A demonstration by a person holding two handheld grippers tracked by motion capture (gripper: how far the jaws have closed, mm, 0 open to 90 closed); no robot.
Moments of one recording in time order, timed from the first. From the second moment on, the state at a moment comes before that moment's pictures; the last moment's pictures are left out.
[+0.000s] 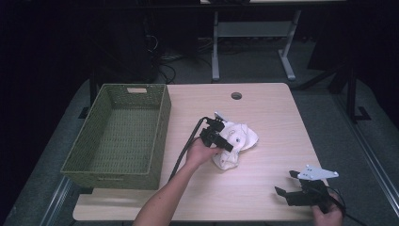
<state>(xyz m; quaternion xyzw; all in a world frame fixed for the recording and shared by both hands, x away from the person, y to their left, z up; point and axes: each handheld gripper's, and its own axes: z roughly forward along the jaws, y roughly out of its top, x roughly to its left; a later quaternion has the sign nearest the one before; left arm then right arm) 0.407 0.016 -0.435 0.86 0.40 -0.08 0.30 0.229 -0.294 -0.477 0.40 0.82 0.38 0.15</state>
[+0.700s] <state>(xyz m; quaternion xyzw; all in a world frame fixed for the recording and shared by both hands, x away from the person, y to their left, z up) 0.378 0.055 -0.411 0.87 0.35 -0.07 0.35 0.228 -0.298 -0.478 0.41 0.82 0.38 0.16</state>
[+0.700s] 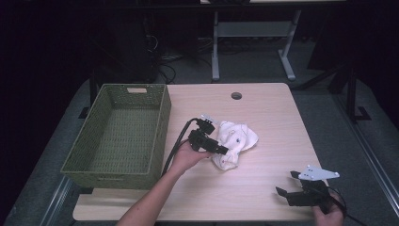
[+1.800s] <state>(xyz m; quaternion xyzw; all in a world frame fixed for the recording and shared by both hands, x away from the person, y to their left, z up) 0.320 0.099 -0.433 0.87 0.31 -0.06 0.38 0.227 -0.299 -0.478 0.41 0.81 0.37 0.16</state>
